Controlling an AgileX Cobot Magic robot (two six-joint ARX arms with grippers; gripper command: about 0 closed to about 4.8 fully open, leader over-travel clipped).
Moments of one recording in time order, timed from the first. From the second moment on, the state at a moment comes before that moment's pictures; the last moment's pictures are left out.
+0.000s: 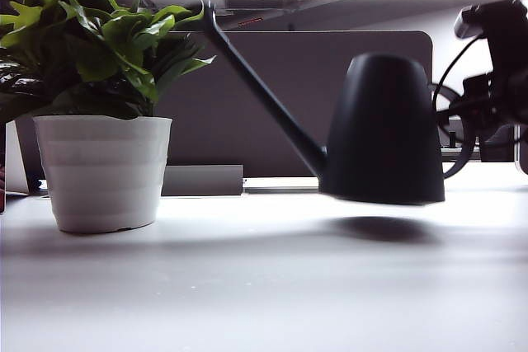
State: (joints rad) left arm -0.59 0.85 0.89 -0.41 0.40 0.10; right arm 0.10 1.68 0.53 1.23 -0.10 -0.22
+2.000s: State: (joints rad) left arm -0.62 0.01 0.30 -0.38 0.09 -0.23; right arm 0.36 0.28 0.23 0.07 -0.04 -0.03
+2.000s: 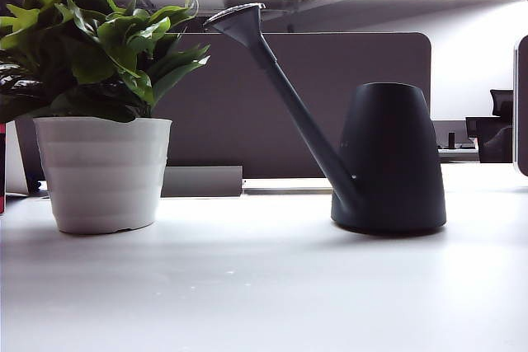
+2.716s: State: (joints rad) left arm -0.62 0.01 0.01 -0.17 0.04 -0.23; right arm 0.38 0.11 0.01 -0.01 -0.05 0.08
